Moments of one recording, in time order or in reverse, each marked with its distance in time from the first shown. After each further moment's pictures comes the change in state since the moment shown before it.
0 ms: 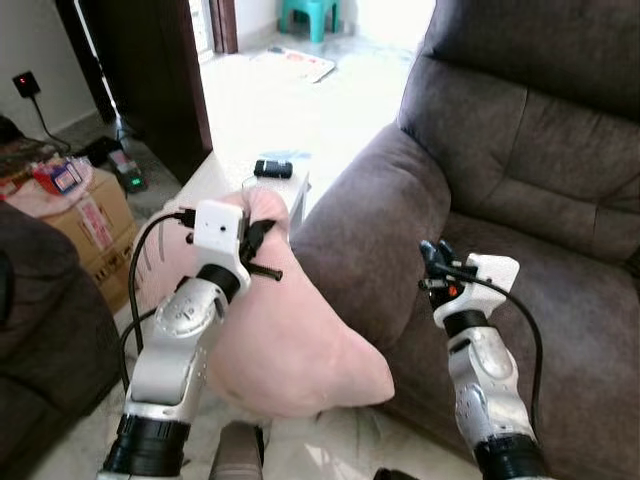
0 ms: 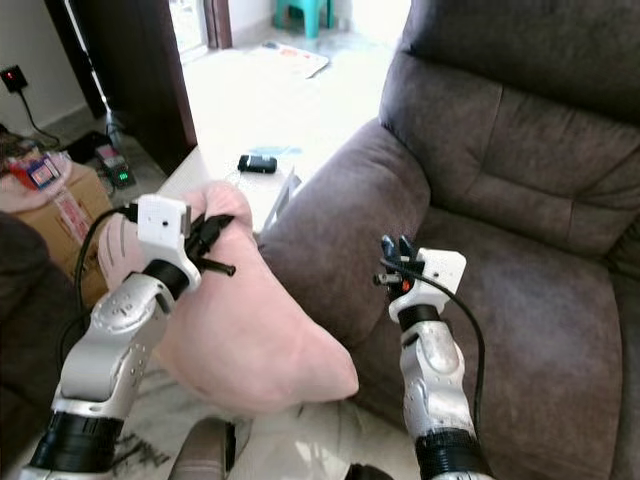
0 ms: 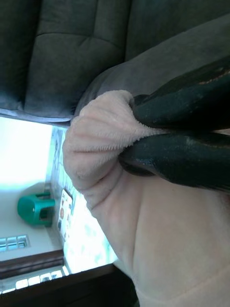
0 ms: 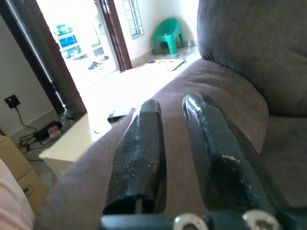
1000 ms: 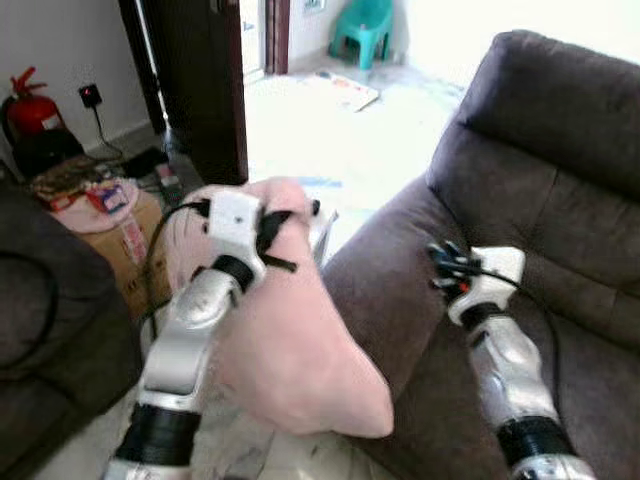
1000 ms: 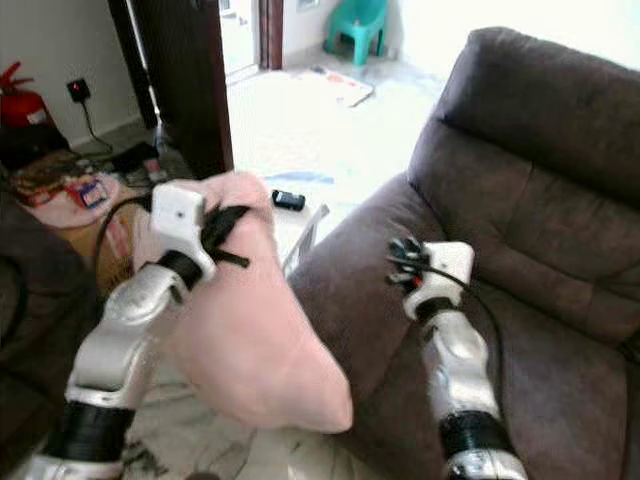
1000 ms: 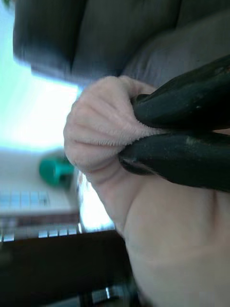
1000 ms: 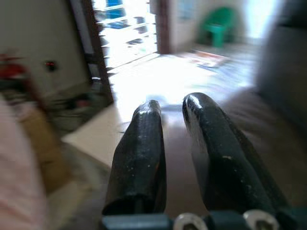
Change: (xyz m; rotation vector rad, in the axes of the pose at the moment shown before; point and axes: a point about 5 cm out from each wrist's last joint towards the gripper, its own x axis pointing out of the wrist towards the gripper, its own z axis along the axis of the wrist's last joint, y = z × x) left arm 0.007 0.002 0.004 -0.010 -0.022 0.017; right arm 0.015 -0.003 0.002 -0.096 0.094 0.114
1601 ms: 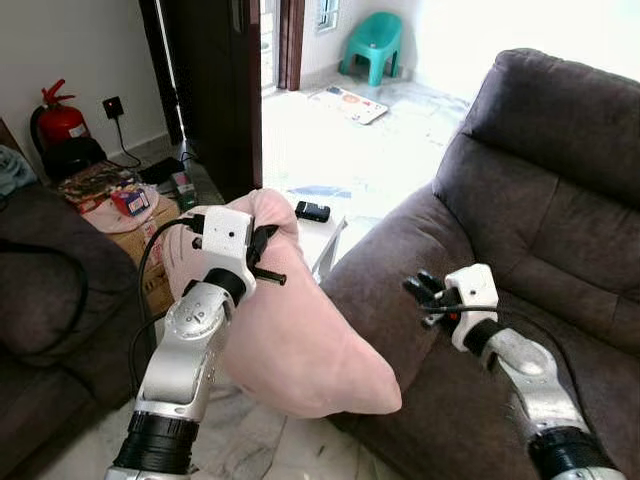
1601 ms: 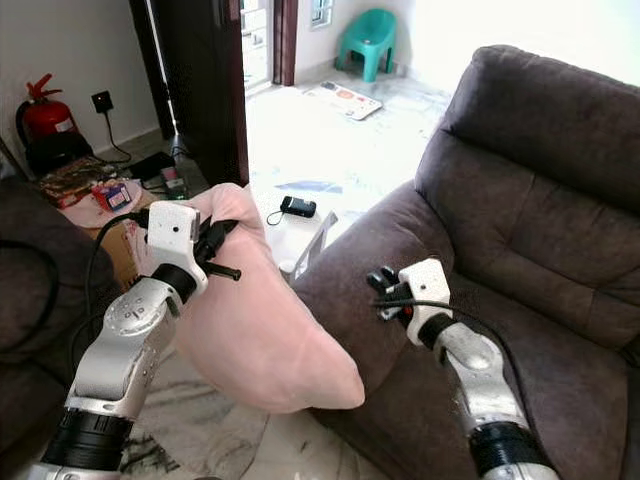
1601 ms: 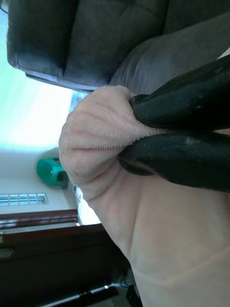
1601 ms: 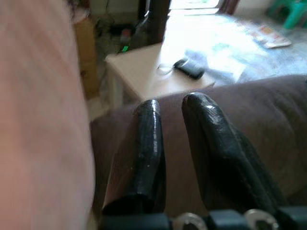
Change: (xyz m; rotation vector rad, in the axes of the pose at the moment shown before) left arm -0.002 -0.010 -0.016 0.018 0.028 -0.010; right arm -0.033 -0.029 -0.021 -0.256 0.287 0.295
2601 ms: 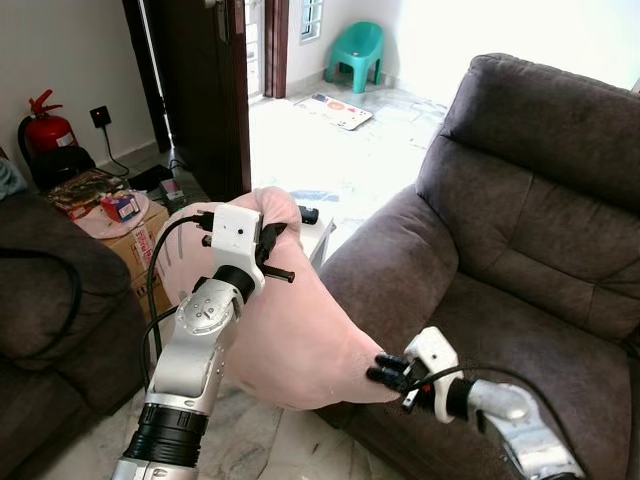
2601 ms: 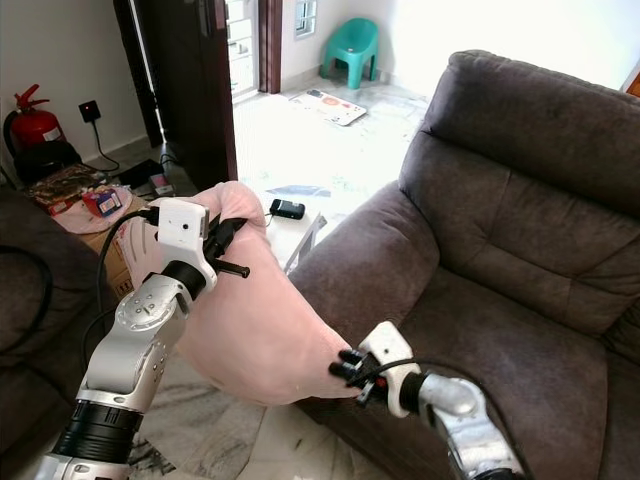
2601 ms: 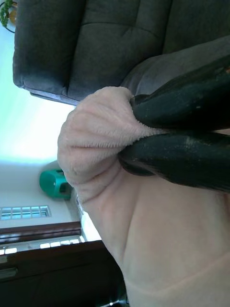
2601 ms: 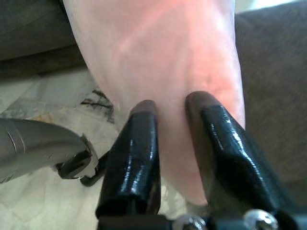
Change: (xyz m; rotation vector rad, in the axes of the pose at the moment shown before) left arm 0.008 -0.005 -0.002 -0.019 0.011 -0.012; right arm -0.018 0.064 -0.052 0.099 0.243 0.382
